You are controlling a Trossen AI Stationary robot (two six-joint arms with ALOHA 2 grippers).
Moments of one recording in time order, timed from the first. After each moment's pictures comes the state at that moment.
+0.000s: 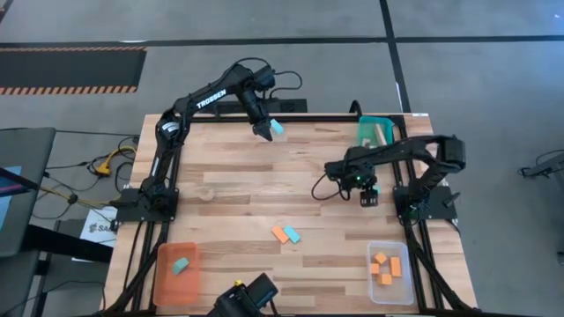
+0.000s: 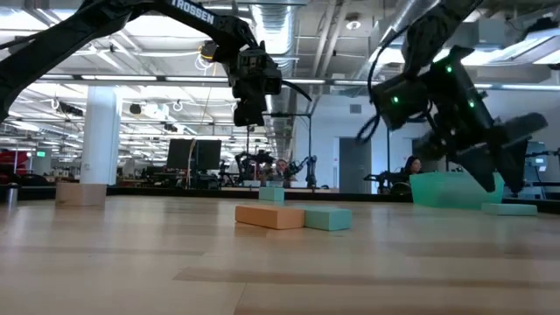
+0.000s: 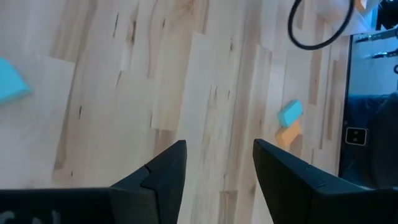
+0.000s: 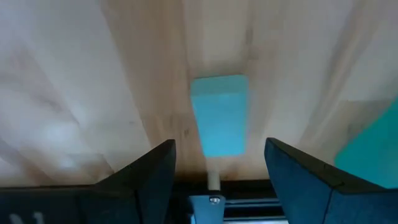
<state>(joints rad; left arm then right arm) 0.69 2.17 2.13 -1.44 0.67 0.40 -0.23 1.65 0.89 -1.24 0.11 -0.18</state>
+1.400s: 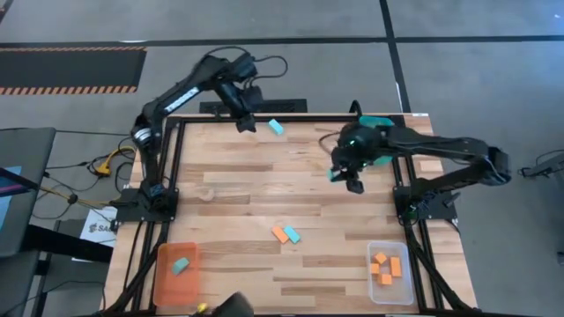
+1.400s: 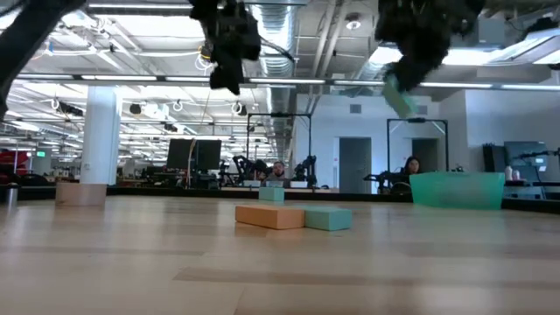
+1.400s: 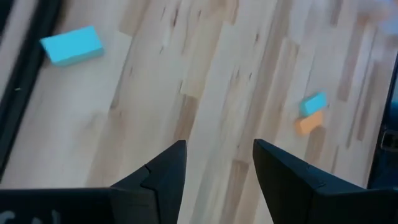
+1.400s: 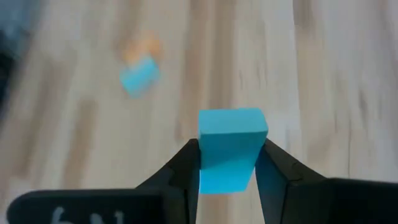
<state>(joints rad) 0.70 1.93 2.08 -1.50 0.45 0.29 -0.29 1.22 1.02 -0.78 -0.31 -0.21</state>
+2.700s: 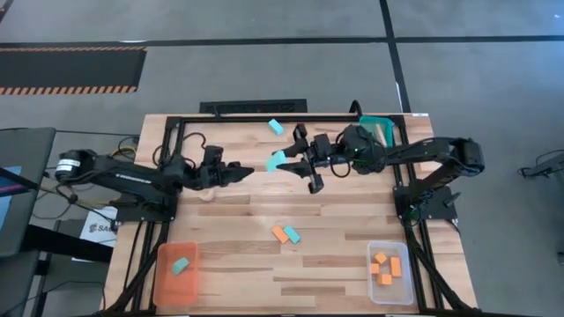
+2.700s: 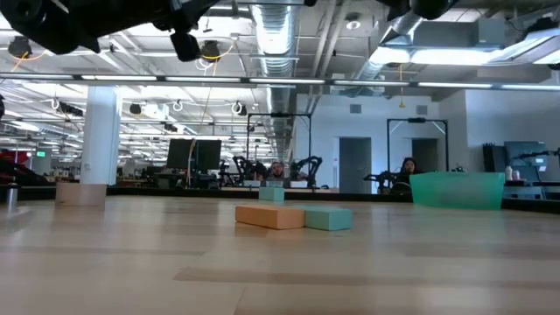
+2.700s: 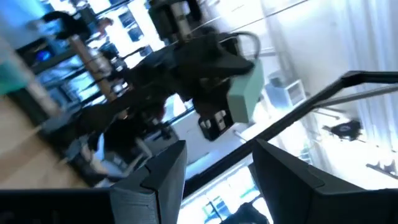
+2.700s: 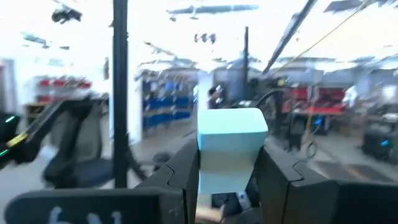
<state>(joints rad) 0.03 1.09 0.38 1.09 0.05 -1.12 -0.12 1.49 1.02 0.81 -0.39 0.08</state>
